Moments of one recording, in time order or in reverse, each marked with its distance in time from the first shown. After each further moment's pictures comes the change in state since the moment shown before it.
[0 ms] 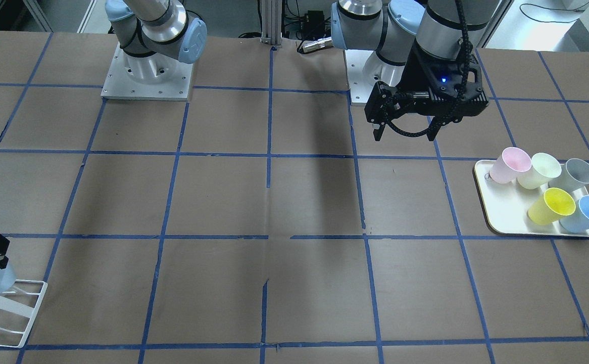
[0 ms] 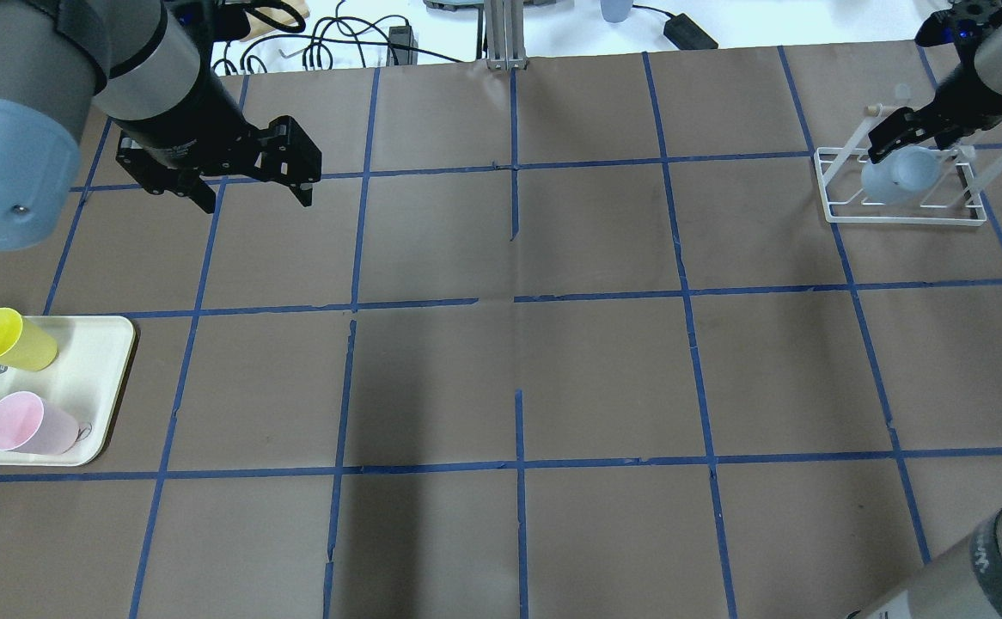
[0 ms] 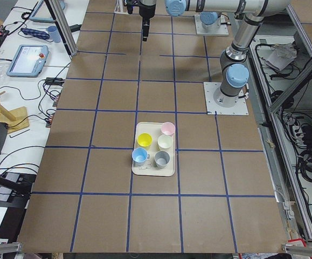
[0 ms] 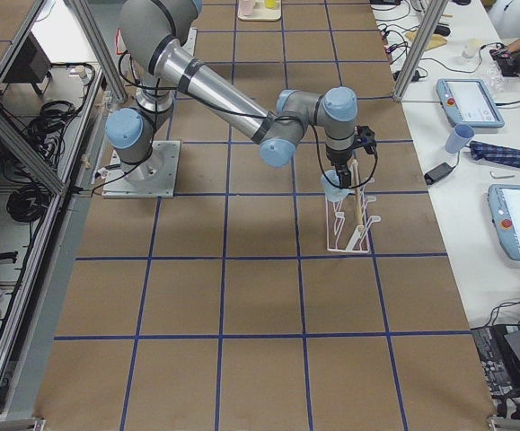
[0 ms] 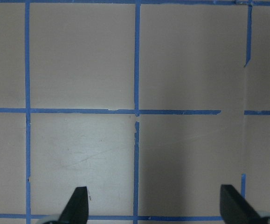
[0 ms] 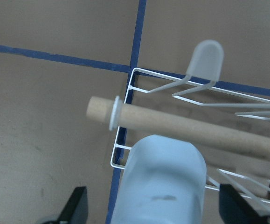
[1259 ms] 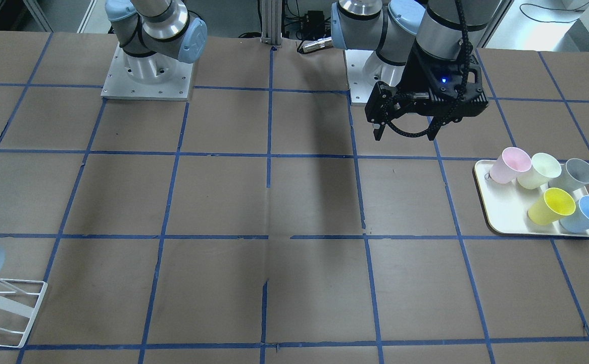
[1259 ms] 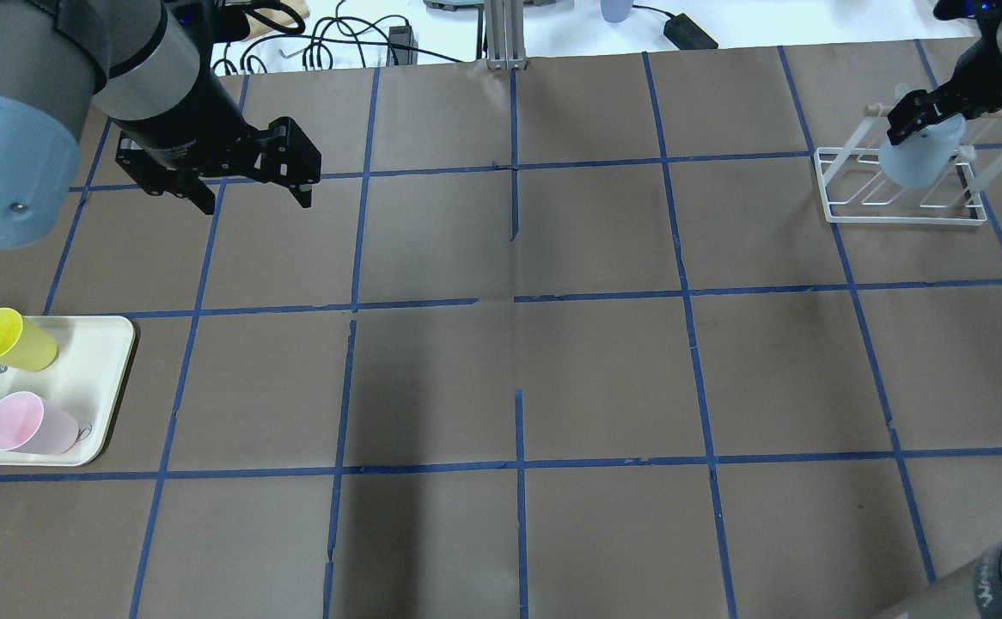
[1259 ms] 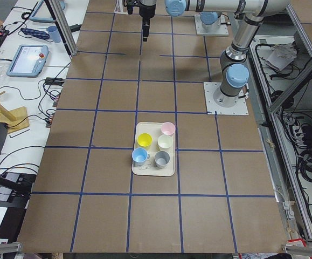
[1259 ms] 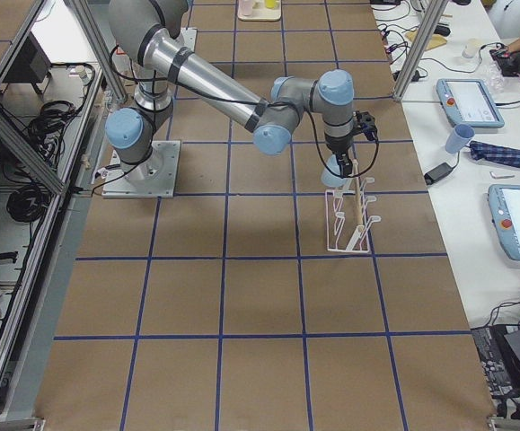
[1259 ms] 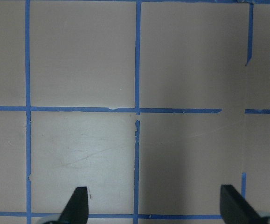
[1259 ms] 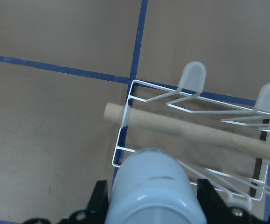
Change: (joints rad) left arm 0.001 -0.001 0.003 -0.009 0.001 0.000; right arm 0.005 -0.056 0.009 -0.001 0.001 -0.005
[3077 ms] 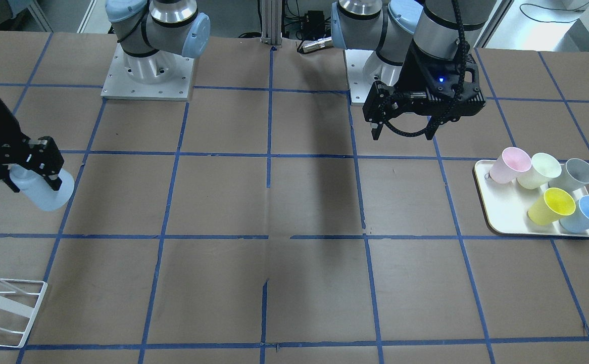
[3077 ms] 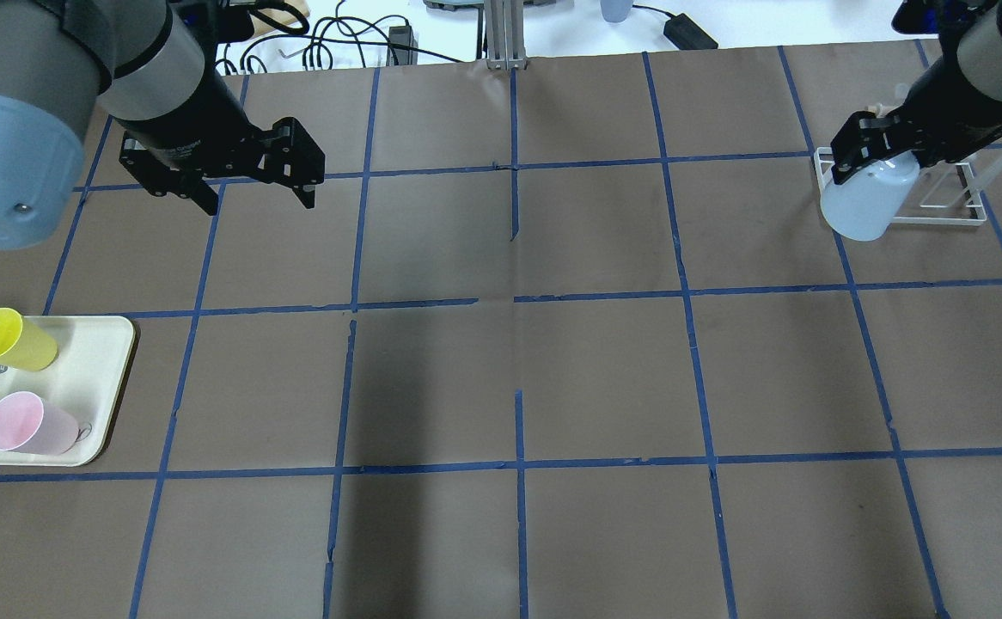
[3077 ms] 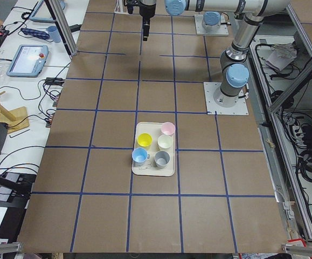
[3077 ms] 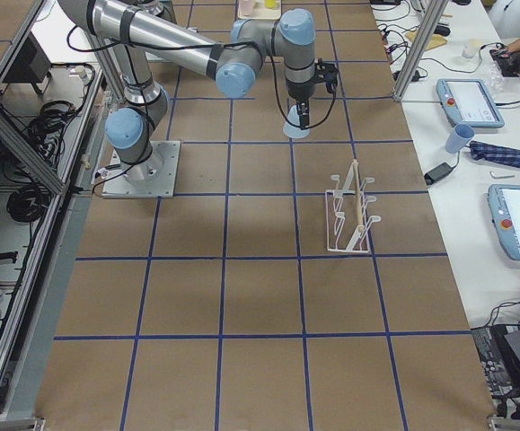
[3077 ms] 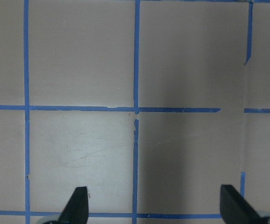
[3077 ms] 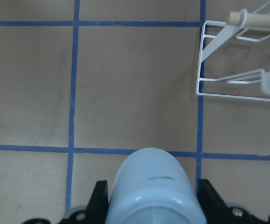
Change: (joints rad) left arm -0.008 -0.001 0.002 -0.002 0.002 -0.009; right arm 0.104 -0.292 0.143 0.217 0.002 0.223
